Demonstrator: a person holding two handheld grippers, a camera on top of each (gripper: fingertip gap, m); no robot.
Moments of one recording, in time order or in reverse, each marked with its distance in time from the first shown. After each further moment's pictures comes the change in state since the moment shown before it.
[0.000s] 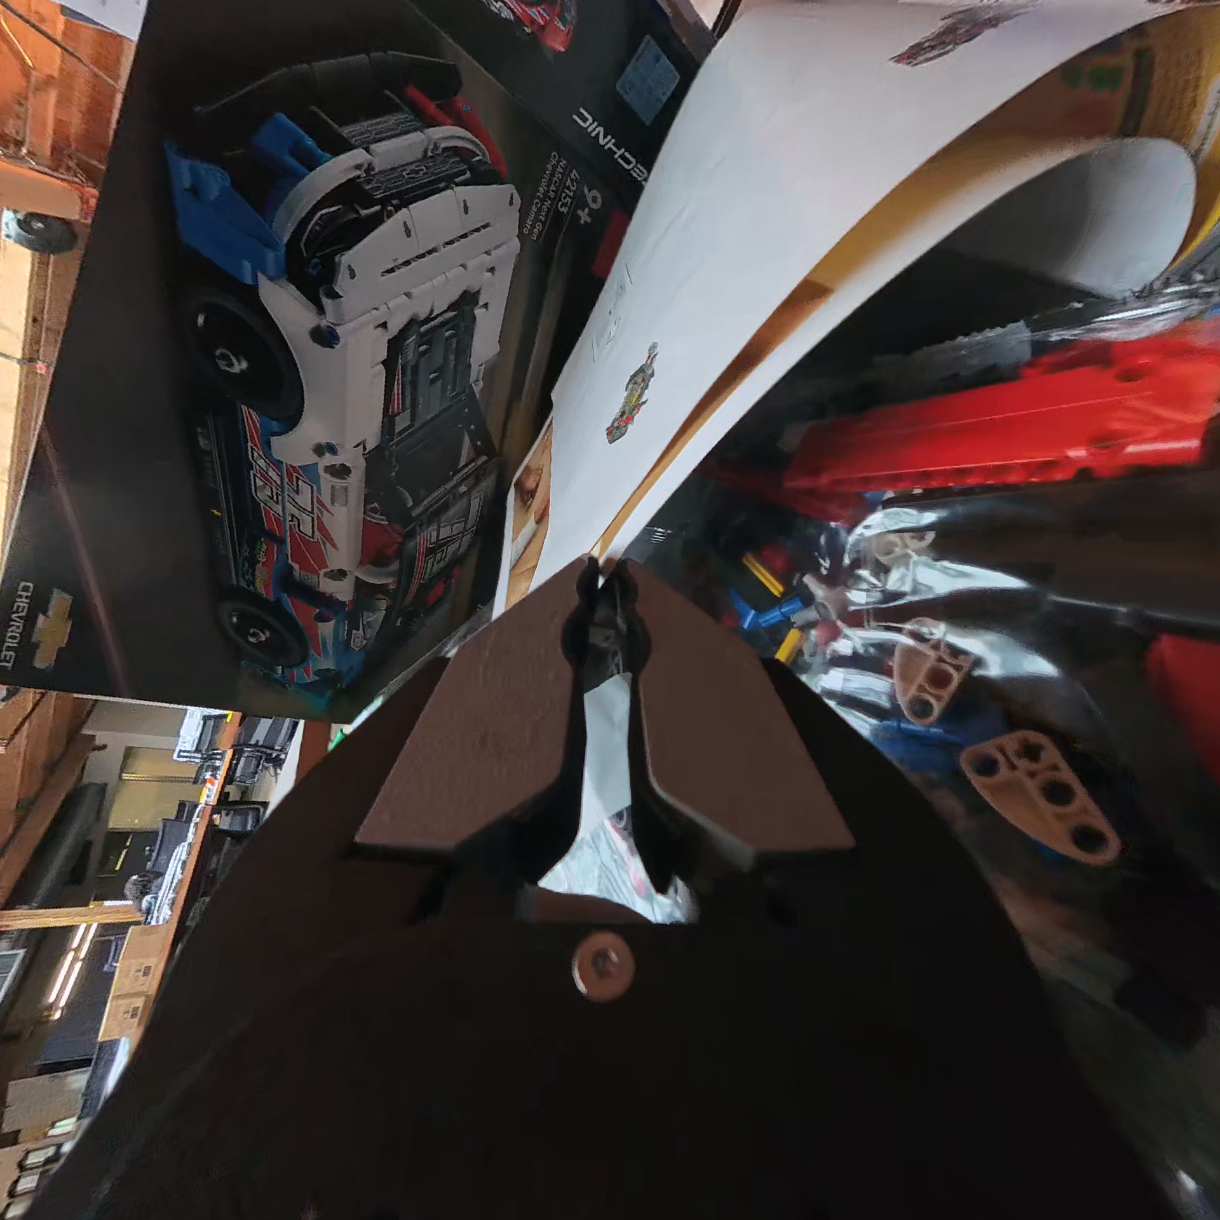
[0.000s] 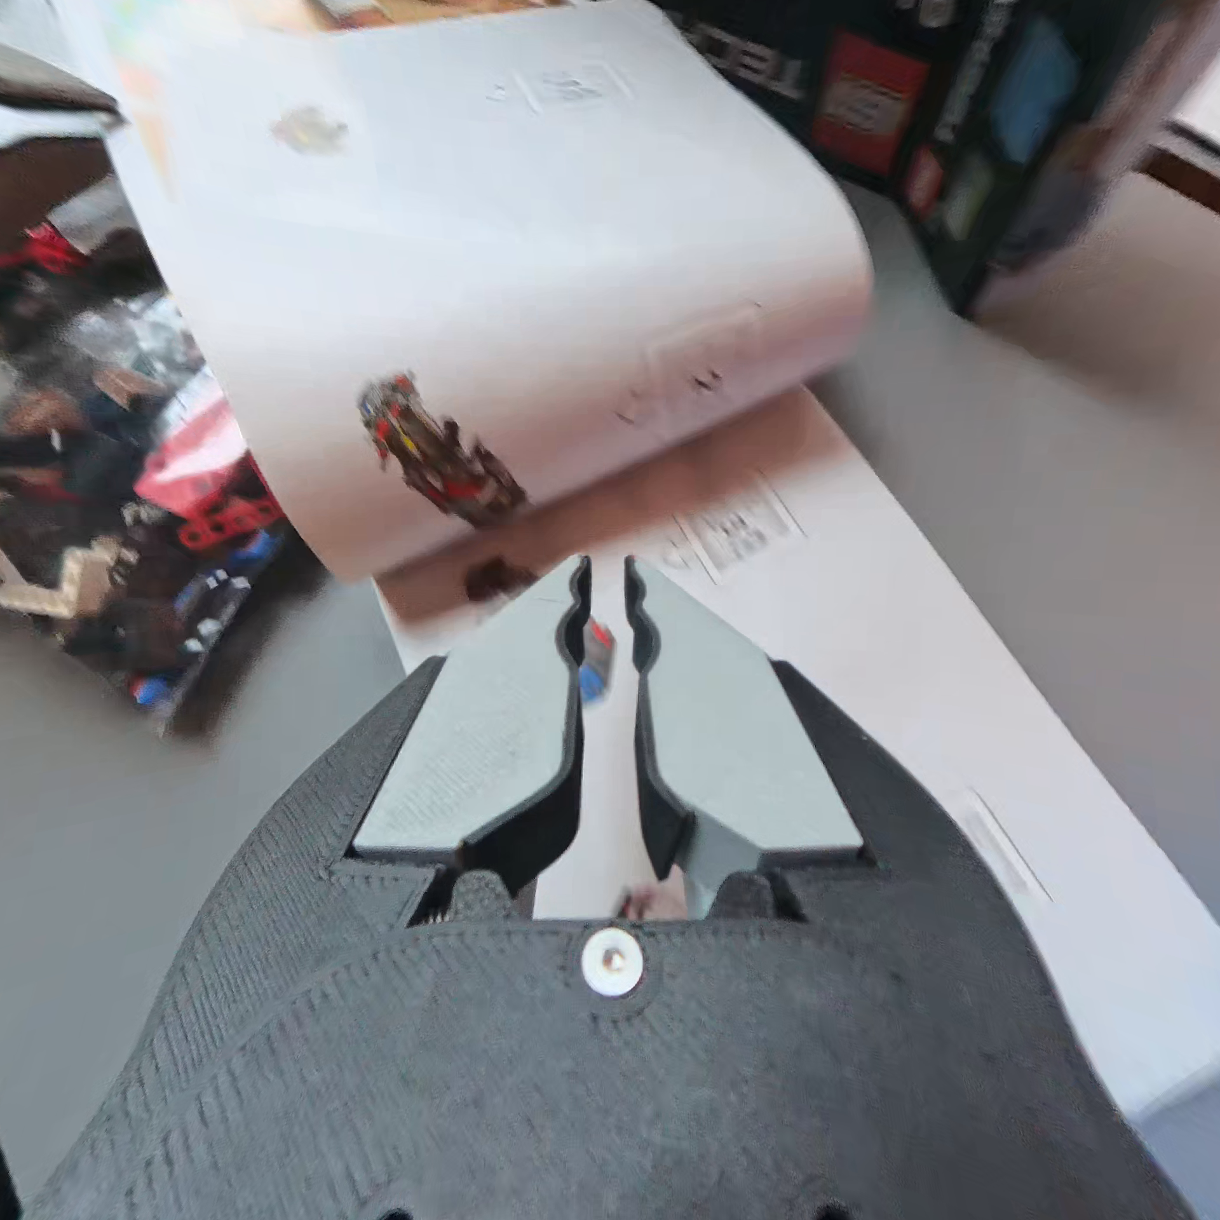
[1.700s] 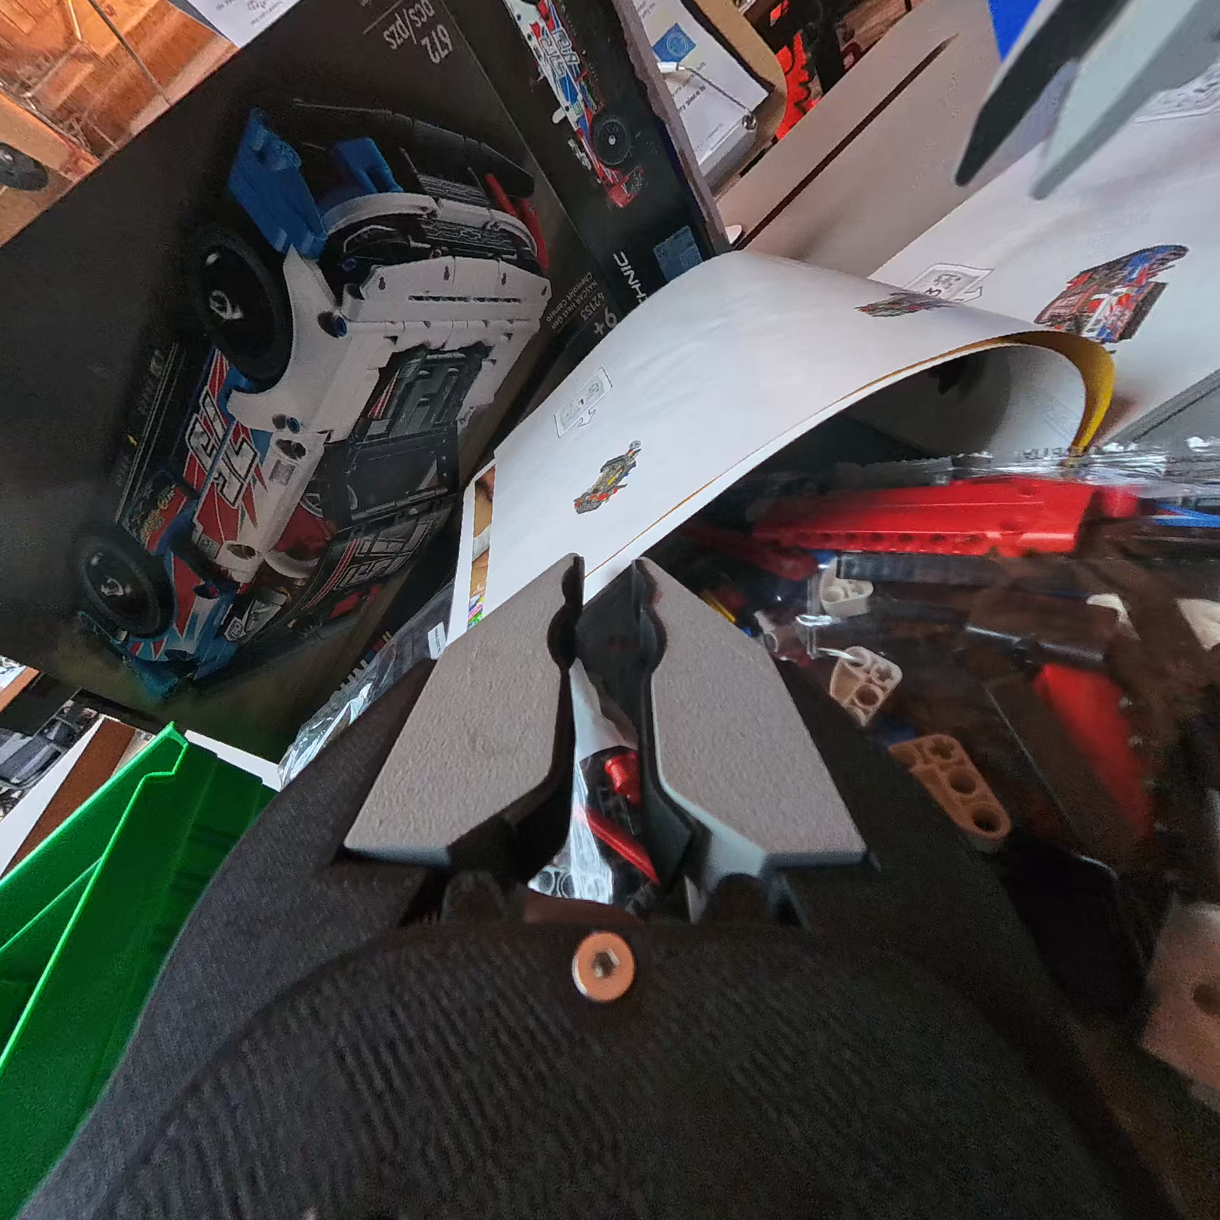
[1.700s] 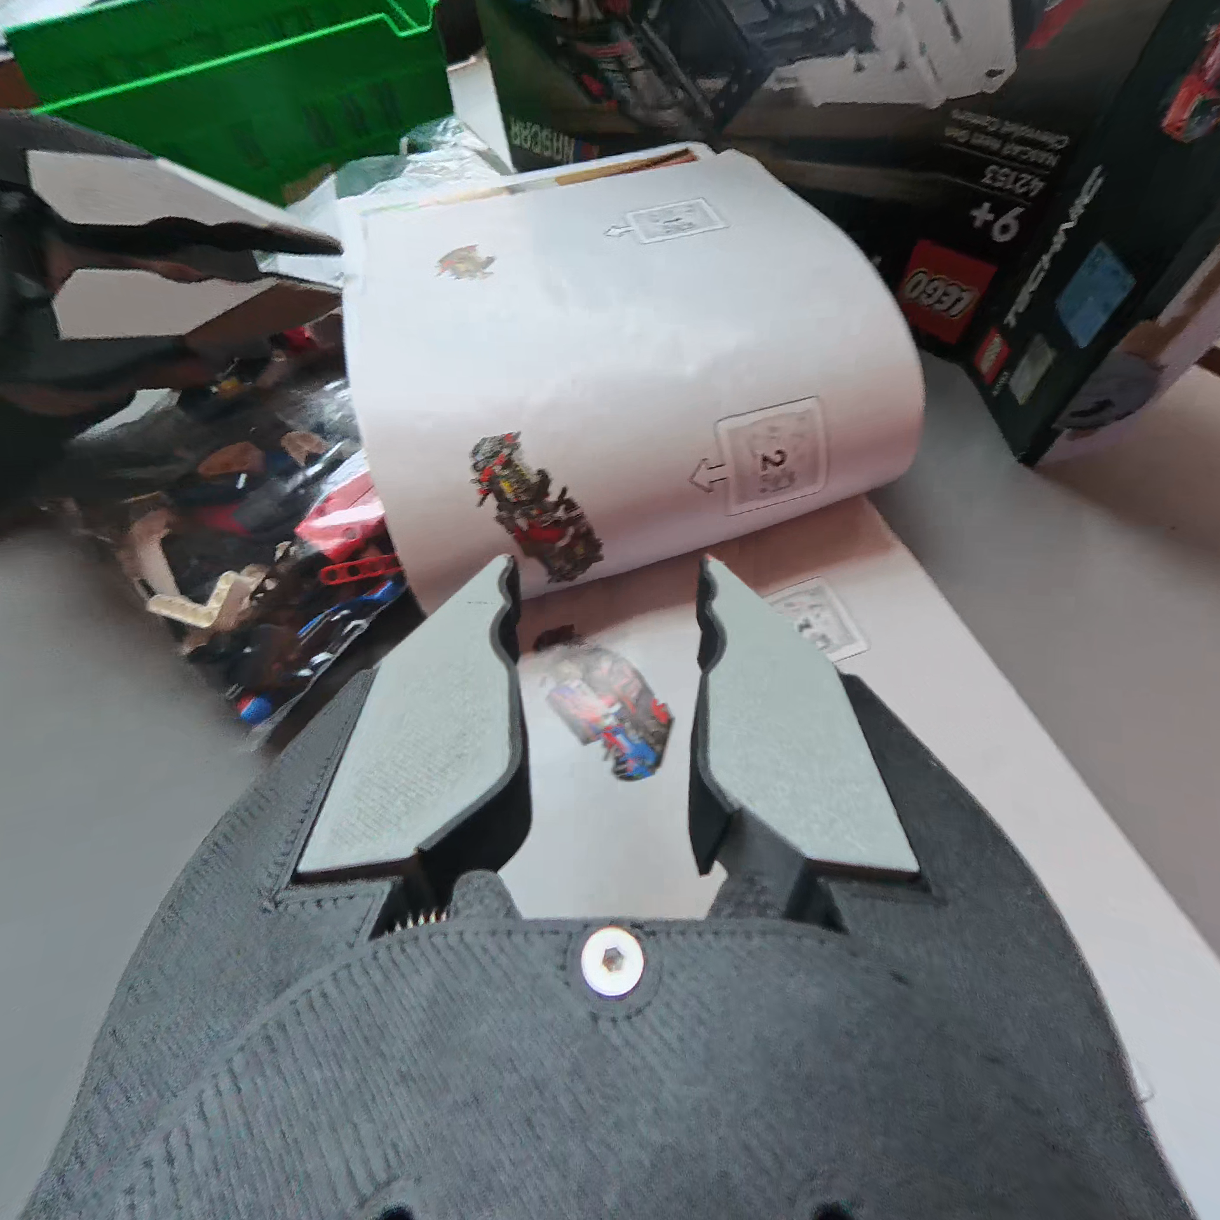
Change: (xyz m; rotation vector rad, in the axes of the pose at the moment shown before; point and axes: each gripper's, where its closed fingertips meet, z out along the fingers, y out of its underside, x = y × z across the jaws) left arm 0.004 -0.008 -0.001 0.222 0.032 -0.333; right arm -0.027 -0.025 0.001 0.204 -0.139 -0.077
